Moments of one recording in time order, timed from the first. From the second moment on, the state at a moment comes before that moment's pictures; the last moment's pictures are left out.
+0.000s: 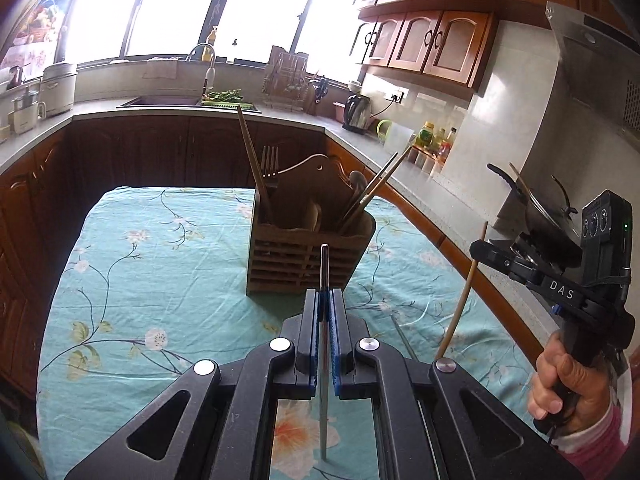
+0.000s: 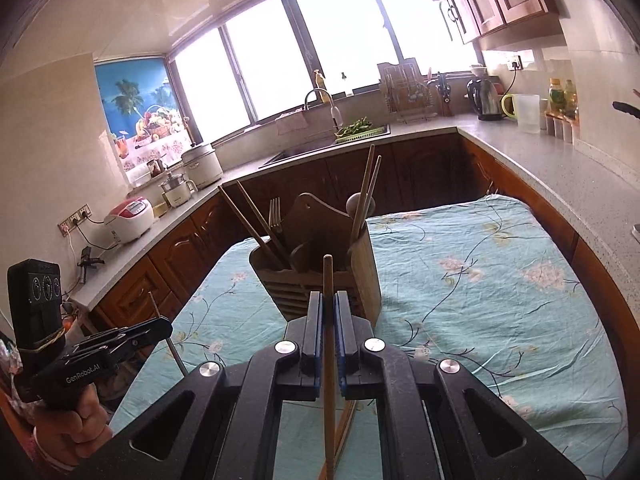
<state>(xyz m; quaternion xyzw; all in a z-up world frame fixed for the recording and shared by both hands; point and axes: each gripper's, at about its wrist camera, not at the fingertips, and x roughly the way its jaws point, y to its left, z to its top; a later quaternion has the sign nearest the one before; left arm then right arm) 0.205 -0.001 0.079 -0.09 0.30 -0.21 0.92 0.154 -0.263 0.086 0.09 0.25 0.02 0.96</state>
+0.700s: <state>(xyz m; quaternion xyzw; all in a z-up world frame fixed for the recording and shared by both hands) 0.213 0.028 0.102 -0.12 0.26 -0.20 0.94 0.162 -0.264 0.114 0.09 0.20 0.01 0.98</state>
